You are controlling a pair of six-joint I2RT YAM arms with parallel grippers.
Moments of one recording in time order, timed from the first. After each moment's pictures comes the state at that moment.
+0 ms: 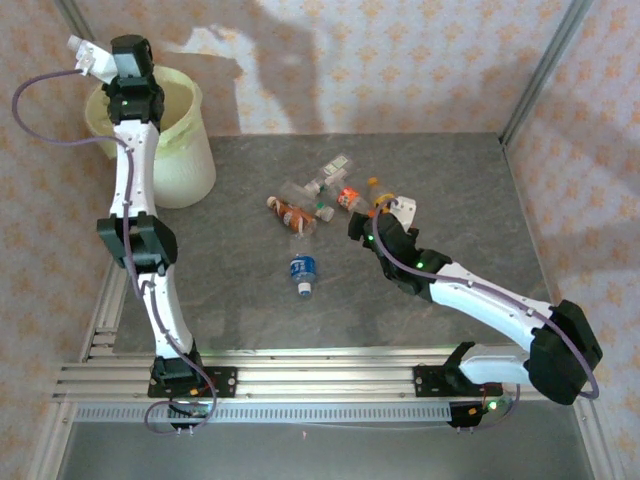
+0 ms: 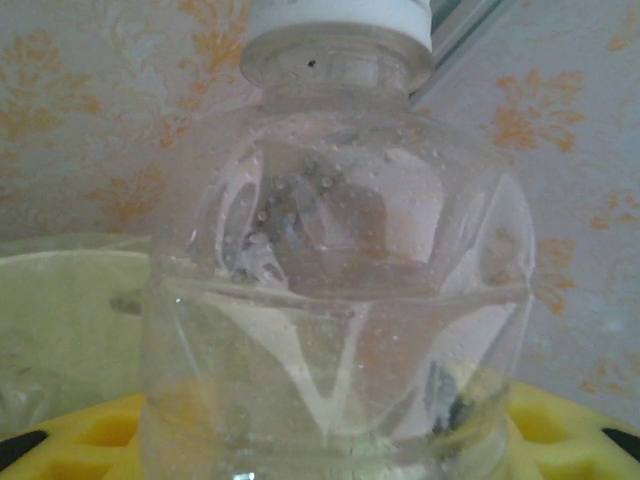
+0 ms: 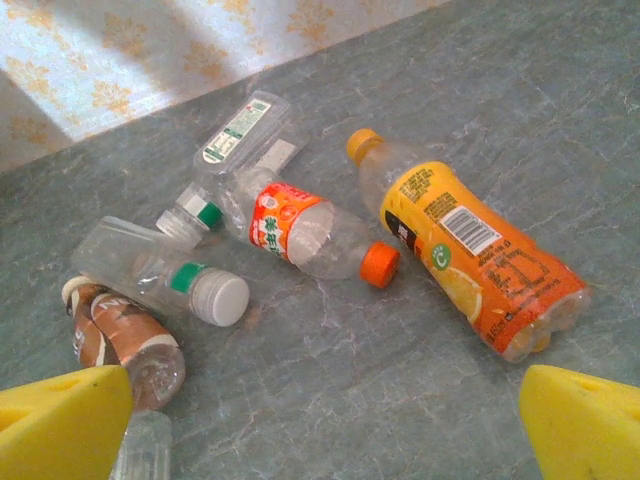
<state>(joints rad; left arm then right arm) 0.19 2.21 2.52 -0.54 -0.59 -0.85 0.76 1.23 0.82 -0.20 0.58 0.74</state>
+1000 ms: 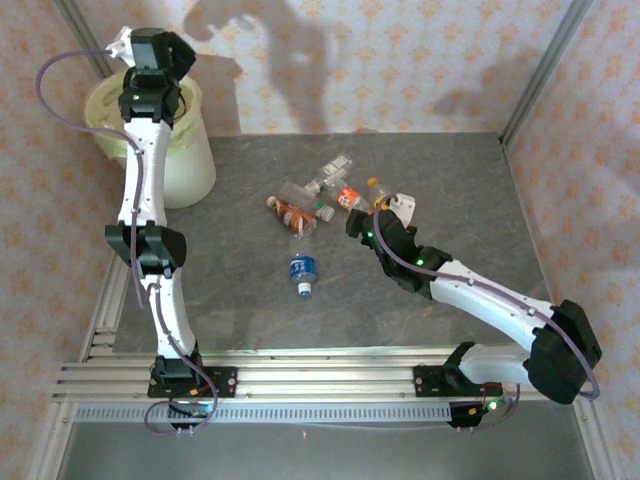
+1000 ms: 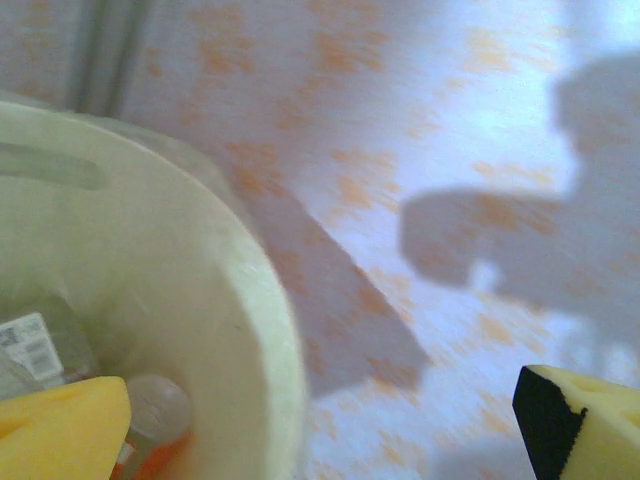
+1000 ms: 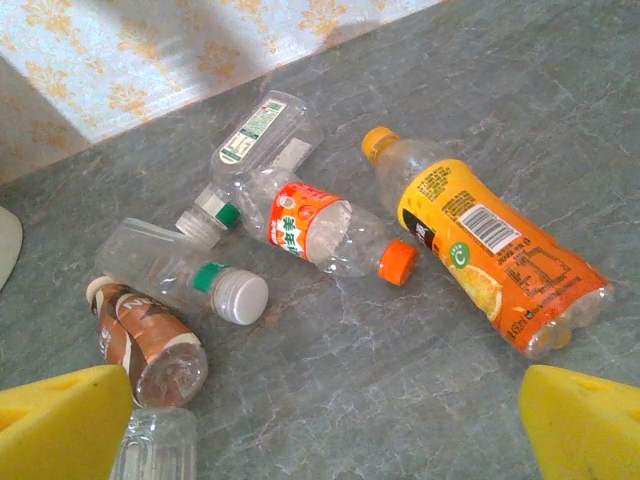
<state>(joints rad) 0.06 2.10 2.54 -0.75 -0.31 -0.72 0.76 1.22 0.84 -0.23 0.55 0.76</state>
